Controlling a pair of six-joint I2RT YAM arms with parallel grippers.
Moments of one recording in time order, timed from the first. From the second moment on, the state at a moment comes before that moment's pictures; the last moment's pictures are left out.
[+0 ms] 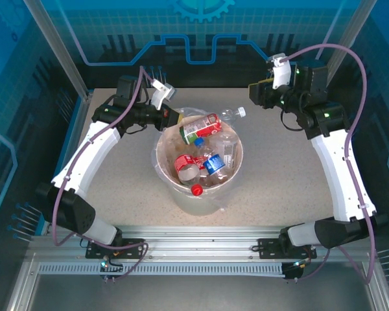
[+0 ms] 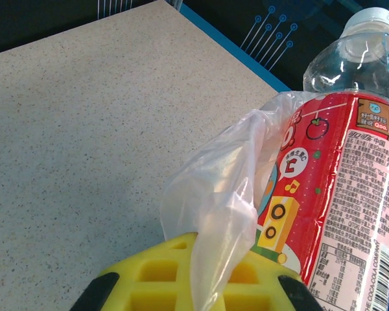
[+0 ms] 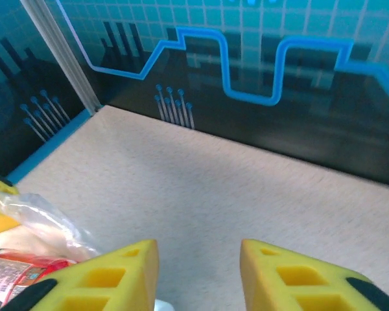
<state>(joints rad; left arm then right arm) -0.26 1.51 1.55 -0.70 0.71 0.07 0.22 1.38 1.76 -0.80 -0.31 0.07</state>
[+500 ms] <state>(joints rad) -0.26 1.51 1.53 -0.66 0.71 0.04 0.21 1.41 1.65 -0.78 -0.48 0.33</state>
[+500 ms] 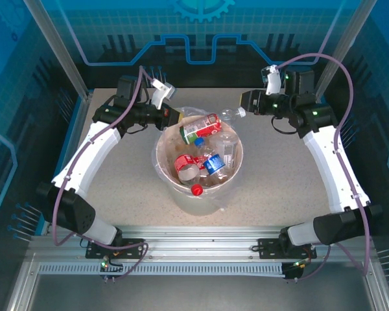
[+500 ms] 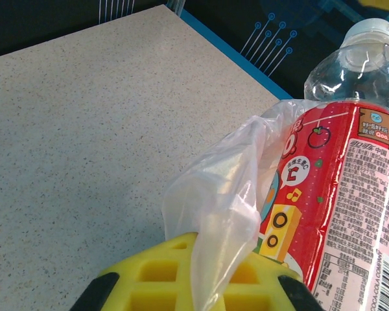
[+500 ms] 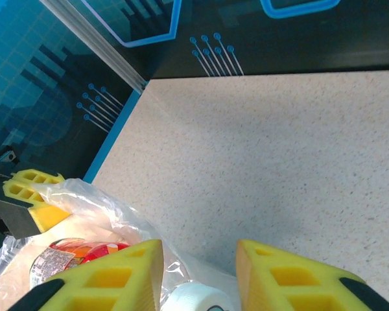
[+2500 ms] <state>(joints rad) -0.10 1.22 1.44 -0.55 0.39 -0.29 0.80 1.60 1.79 -0.76 -0.18 0.06</state>
